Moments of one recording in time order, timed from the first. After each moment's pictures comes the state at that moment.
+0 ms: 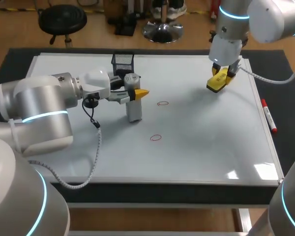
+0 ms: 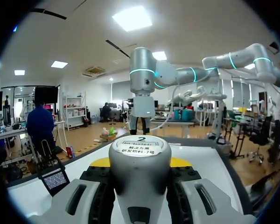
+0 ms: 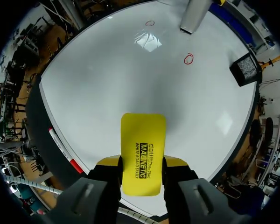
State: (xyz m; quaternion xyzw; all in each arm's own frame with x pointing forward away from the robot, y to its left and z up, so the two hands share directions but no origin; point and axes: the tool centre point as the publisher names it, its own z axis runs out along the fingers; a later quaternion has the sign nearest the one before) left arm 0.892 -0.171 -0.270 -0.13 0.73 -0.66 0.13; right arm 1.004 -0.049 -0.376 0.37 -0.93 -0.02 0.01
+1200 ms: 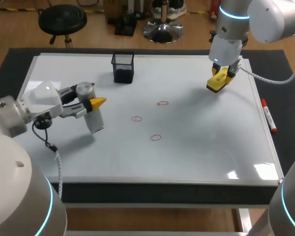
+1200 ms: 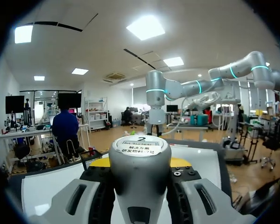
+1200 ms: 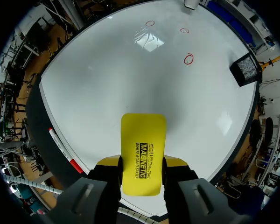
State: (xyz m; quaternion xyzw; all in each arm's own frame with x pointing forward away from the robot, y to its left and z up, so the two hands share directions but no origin) left arm 0.823 -0.039 -0.233 -0.20 0.69 -0.66 0.21; right arm 1.004 -0.049 -0.376 0.37 -0.93 -0.02 0.01
